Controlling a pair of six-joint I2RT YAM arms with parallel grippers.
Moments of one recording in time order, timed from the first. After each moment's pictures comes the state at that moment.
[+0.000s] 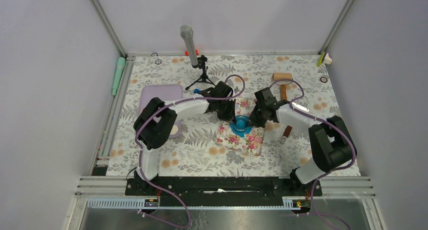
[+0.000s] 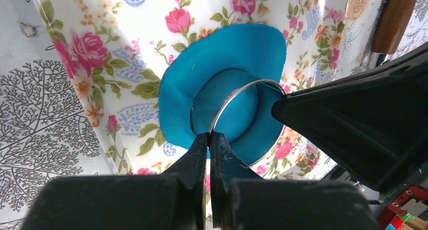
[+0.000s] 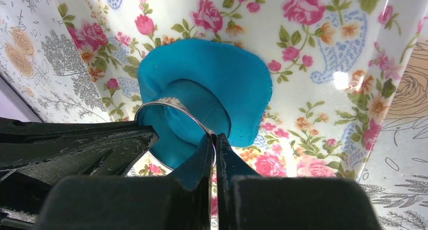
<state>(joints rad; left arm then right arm) -0.75 2.00 1.35 -0.37 0.33 -0.54 0.44 1.57 0.87 -0.41 -0.08 0.92</state>
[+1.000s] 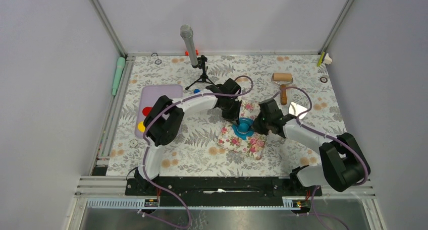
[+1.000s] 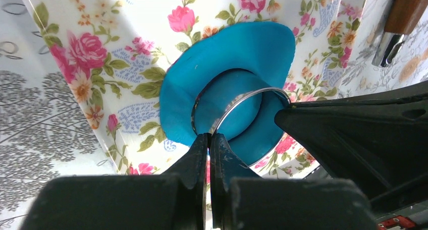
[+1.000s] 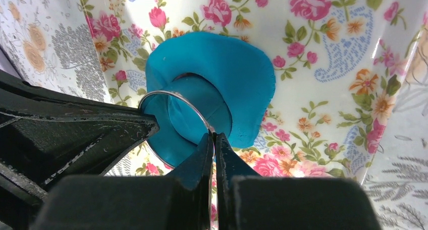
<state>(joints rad) -0.78 2.12 1.58 -0.60 0.35 -0.49 0.48 1.38 0.65 -0.25 -0.02 0.98</state>
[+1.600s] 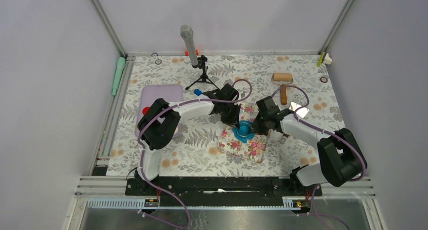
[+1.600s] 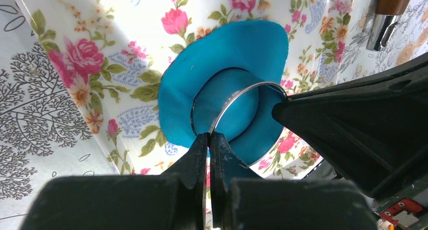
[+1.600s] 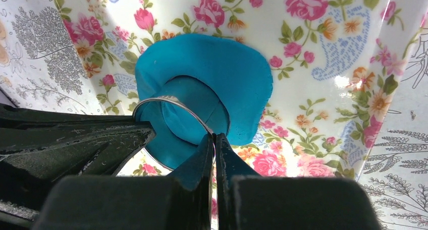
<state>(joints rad) -0.80 2.02 1.41 -0.44 0.37 -0.49 0.48 1.42 0.71 -0.40 -0.02 0.99</state>
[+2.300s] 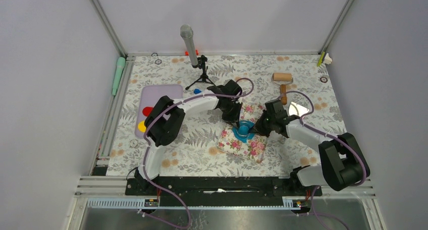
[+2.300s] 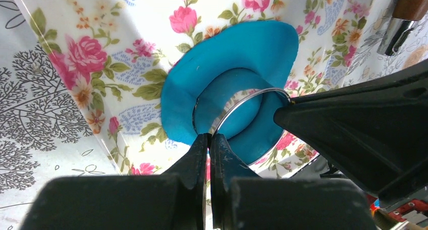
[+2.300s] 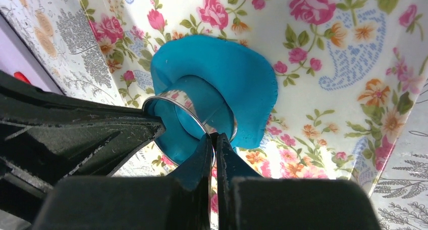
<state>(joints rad) -0.80 2.12 1.54 -0.59 0.36 -0.50 0.40 1.40 0.61 -0.25 -0.19 1.00</state>
